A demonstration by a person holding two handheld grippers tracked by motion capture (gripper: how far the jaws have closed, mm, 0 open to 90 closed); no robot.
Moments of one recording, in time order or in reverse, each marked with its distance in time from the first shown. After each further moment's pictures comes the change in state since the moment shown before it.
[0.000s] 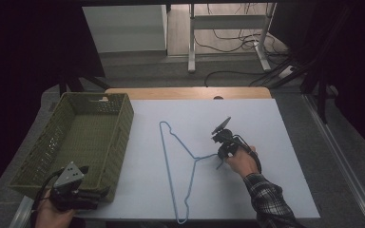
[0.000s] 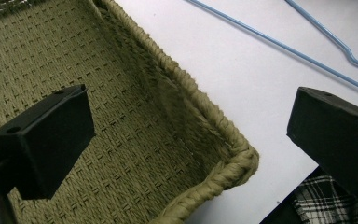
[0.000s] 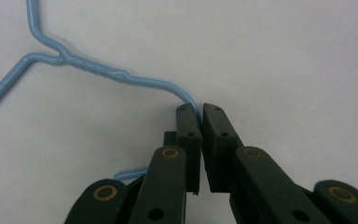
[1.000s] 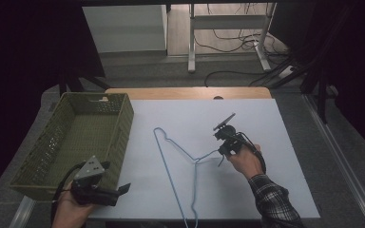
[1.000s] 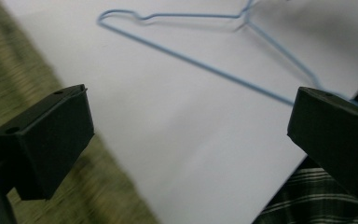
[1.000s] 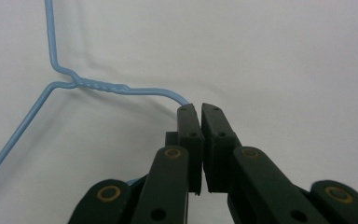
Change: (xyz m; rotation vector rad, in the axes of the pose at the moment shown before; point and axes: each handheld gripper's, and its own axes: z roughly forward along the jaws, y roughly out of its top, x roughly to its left) left arm -0.034 0.043 0.021 -0.024 -0.131 0.045; right arm 0.006 -0.005 -0.036 -0.104 -0.006 -0.024
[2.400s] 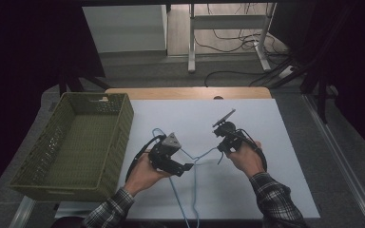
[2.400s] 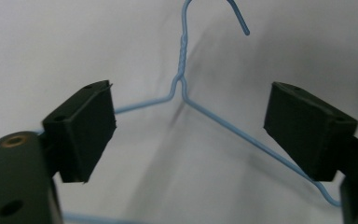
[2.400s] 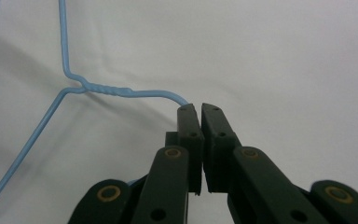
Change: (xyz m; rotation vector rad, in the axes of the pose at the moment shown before) left arm -0.036 0.105 0.170 0.092 -0.241 0.180; right arm 0.004 0.007 -0.018 -0.021 0.006 -0.014
